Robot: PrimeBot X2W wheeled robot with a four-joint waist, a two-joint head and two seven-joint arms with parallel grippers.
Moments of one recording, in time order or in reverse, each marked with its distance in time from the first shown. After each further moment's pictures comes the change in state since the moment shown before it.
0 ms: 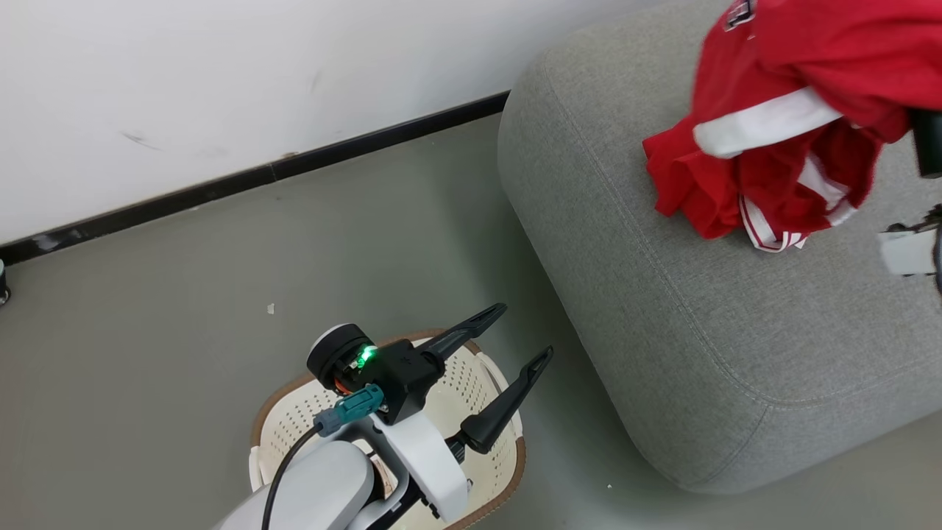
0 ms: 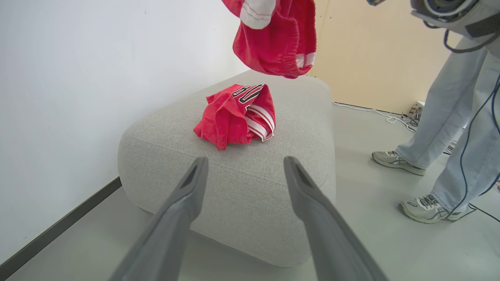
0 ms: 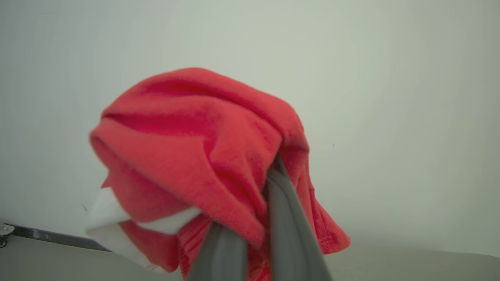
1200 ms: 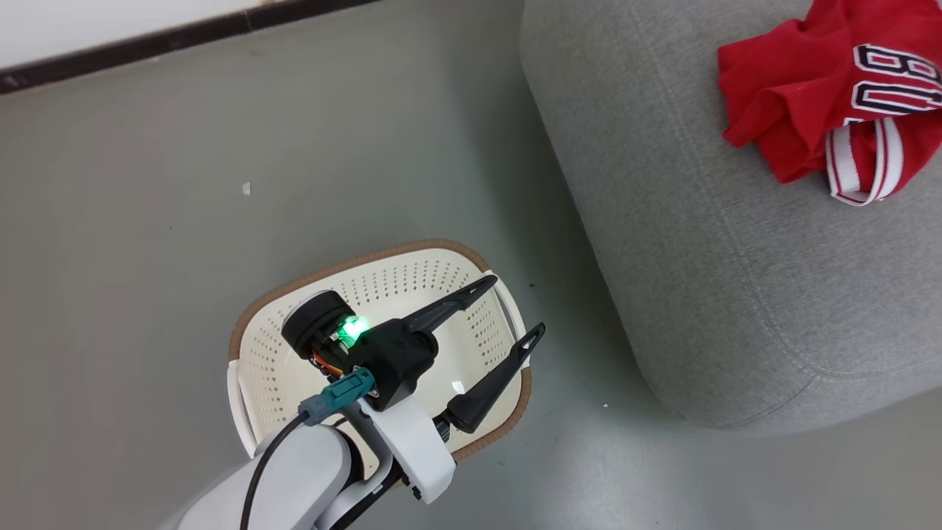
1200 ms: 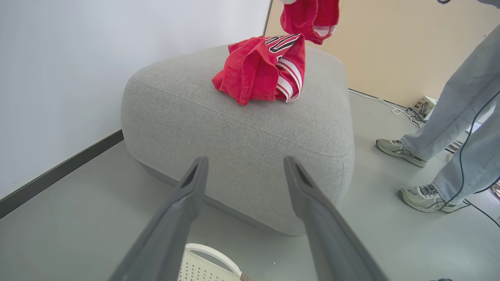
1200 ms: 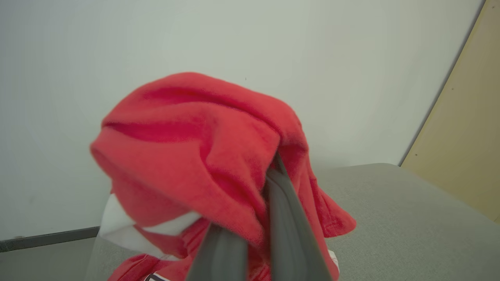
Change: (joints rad) left arm -0.035 0.079 0.015 -0.151 0.044 0.036 0.109; right arm -0.260 -0.169 -0.184 0.456 0.091 0.000 0.000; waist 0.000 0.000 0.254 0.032
